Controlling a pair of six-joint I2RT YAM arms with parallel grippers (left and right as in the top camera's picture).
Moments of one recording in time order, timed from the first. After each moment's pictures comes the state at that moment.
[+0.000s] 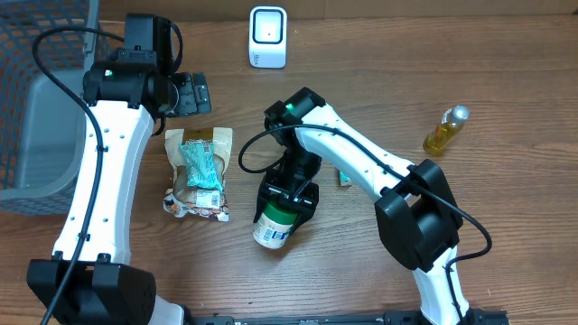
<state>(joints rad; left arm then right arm) -0.08 1.69 1.71 -1.13 -0.13 -0.25 0.70 2.17 1.83 -1.63 -0.75 0.72</state>
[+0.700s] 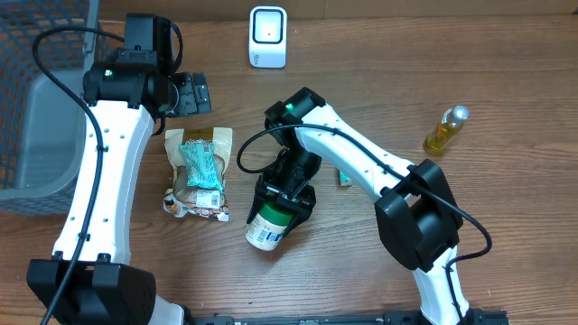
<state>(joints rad) -0.08 1.69 1.71 -1.13 -0.13 -0.25 0.70 2.17 1.83 -1.64 -0.85 0.65</state>
